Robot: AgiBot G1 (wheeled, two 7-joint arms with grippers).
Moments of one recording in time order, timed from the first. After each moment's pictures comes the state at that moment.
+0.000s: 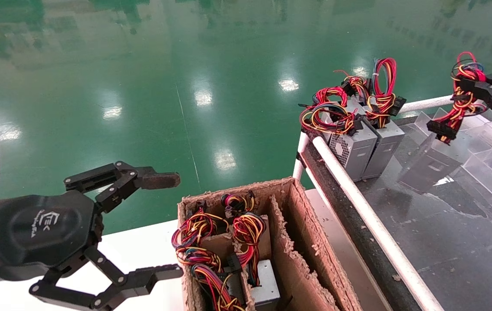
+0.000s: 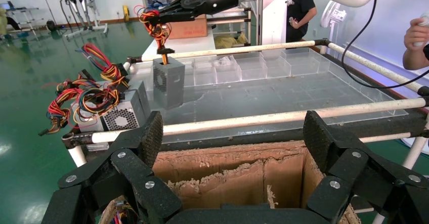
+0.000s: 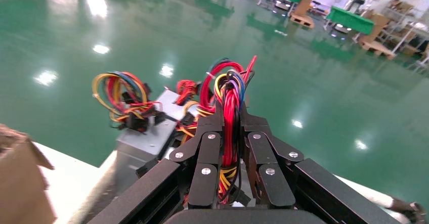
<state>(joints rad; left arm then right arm) -1.09 0.58 0.36 -1.26 0.68 1.46 -0.14 1.49 -0.61 -0.31 0.51 -1.11 -1.18 -0.08</state>
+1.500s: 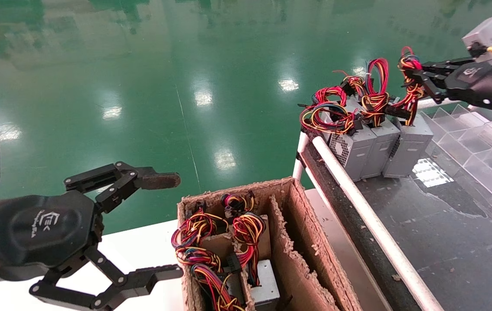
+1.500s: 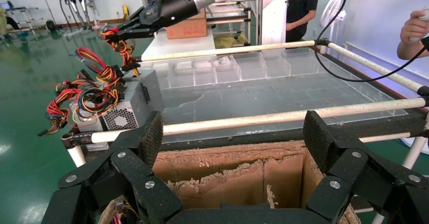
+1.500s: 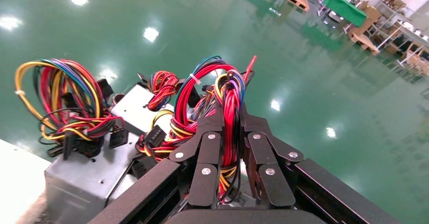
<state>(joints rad) -1.09 0.58 0.36 -1.26 0.68 1.46 -0.14 1.85 -0.92 -0.45 0.07 -1.33 -1.03 -0.37</state>
